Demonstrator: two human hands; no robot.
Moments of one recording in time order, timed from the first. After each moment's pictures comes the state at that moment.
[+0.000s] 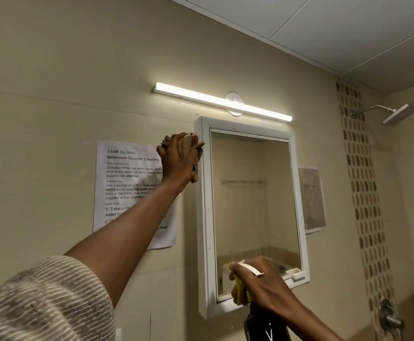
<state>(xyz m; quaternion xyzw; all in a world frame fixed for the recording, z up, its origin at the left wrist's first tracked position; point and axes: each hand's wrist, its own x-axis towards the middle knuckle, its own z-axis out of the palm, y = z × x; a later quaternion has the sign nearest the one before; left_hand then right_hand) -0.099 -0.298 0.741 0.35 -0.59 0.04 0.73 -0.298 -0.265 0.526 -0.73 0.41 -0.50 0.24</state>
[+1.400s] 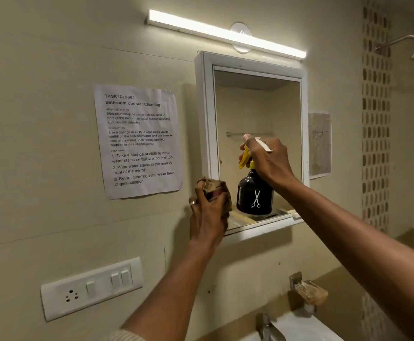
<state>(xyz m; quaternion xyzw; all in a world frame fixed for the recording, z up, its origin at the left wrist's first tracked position) -0.138 -0.300 0.500 0.59 -0.66 0.21 0.42 -0.294 -0.292 0.620 -0.66 0.35 -0.65 0.12</state>
